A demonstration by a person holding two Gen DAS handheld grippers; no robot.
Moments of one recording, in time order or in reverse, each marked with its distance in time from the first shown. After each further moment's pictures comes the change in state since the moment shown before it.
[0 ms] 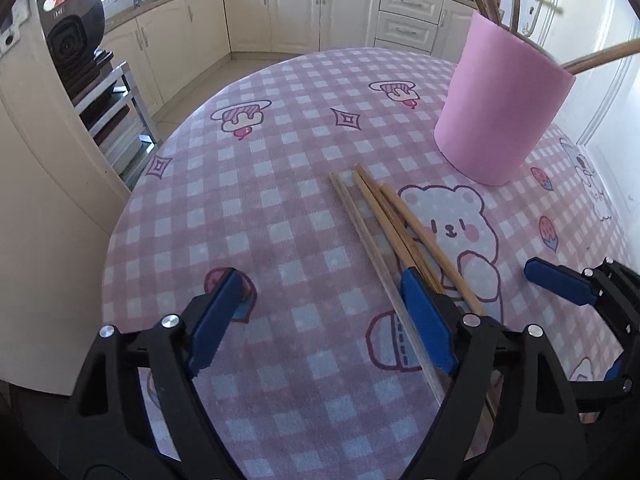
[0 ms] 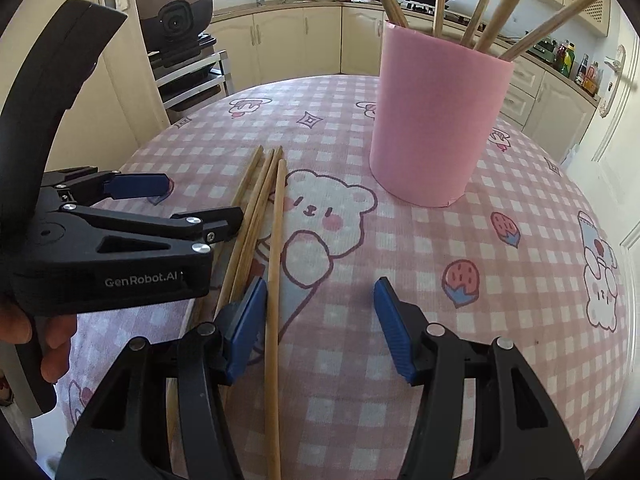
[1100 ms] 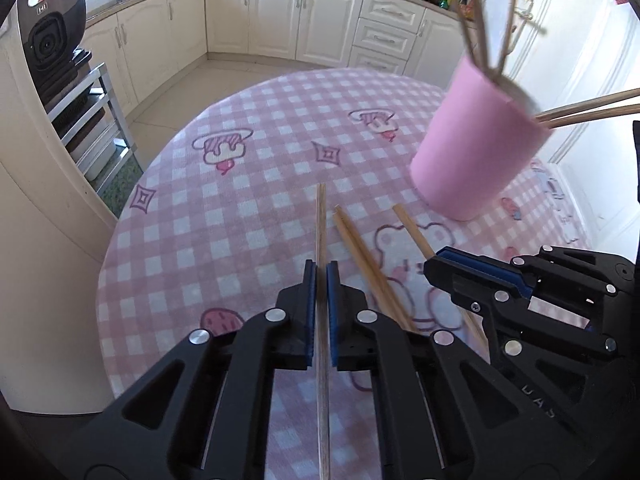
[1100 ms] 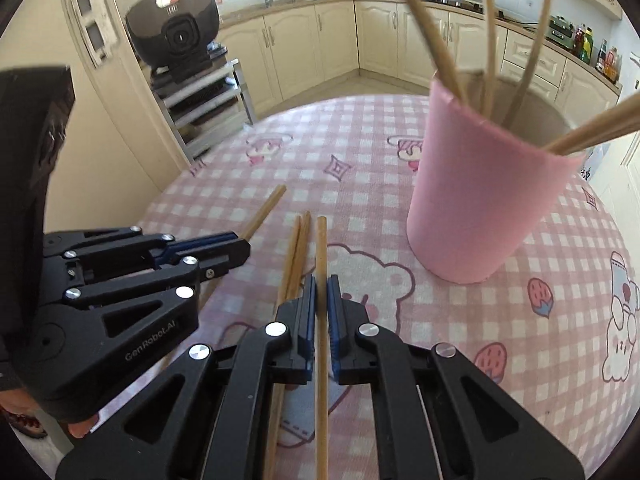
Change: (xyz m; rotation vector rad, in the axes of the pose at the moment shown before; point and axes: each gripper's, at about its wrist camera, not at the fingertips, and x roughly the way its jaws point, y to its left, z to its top) left arm -0.014 0.009 0.027 -0.039 -0.018 -0.155; right arm 0.000 0.003 0.057 0.066 -0.017 0.142
